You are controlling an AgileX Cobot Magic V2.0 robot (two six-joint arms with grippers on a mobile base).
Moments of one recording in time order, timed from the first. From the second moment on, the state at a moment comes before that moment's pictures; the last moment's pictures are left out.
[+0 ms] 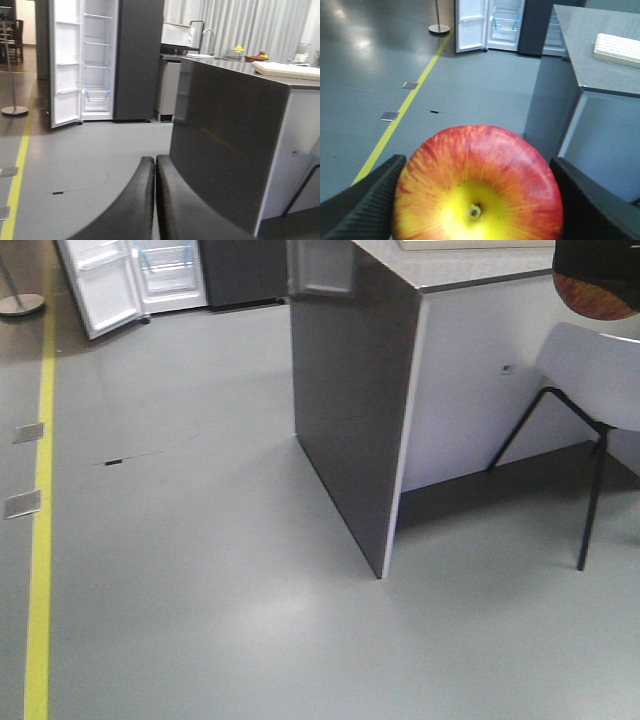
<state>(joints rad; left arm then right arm) 0.03 -0.01 0.02 -0.15 0.04 -0.06 -0.05 1.16 -1.43 0.68 0.84 -0.67</state>
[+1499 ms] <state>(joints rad) 0.03 -0.01 0.02 -0.15 0.04 -0.06 -0.05 1.16 -1.43 0.68 0.84 -0.67</state>
